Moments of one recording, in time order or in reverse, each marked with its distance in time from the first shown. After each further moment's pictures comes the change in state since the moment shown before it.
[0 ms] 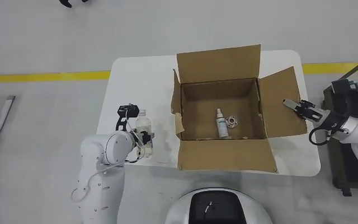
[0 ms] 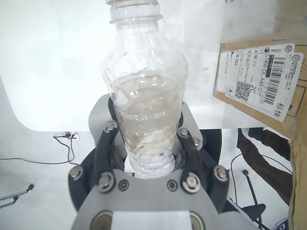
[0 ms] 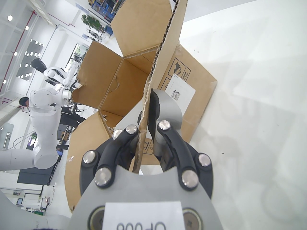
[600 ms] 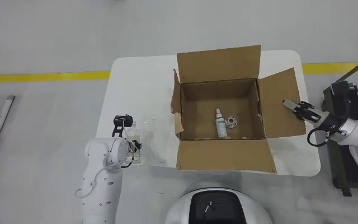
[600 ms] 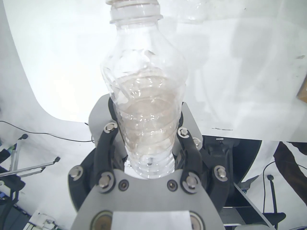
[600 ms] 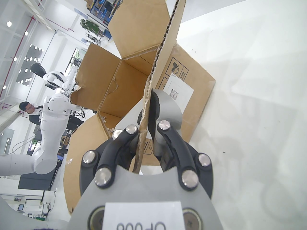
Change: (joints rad) left arm 0.031 0.026 -0.017 0.185 0.157 -0.116 0.052; right arm -0.025 -0.004 -0.002 -0.018 -0.008 0.023 -0.040
